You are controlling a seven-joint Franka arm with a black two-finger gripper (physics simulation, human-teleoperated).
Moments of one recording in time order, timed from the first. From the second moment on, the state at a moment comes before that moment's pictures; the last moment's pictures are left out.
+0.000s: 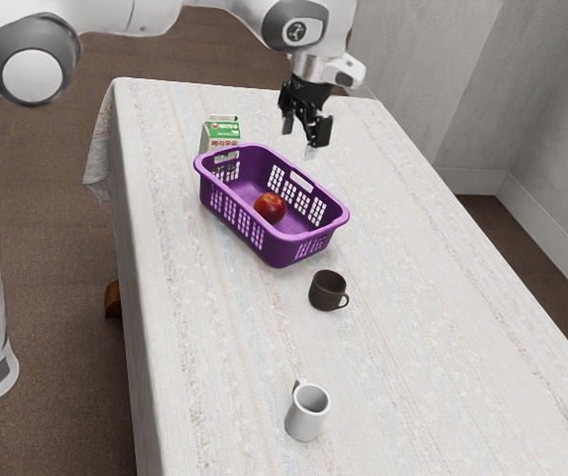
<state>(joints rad) 0.08 0.04 0.16 -1.64 0.01 1.74 0.01</state>
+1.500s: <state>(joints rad) 0.08 0.02 0.18 -1.92 -0.03 1.97 -0.42</state>
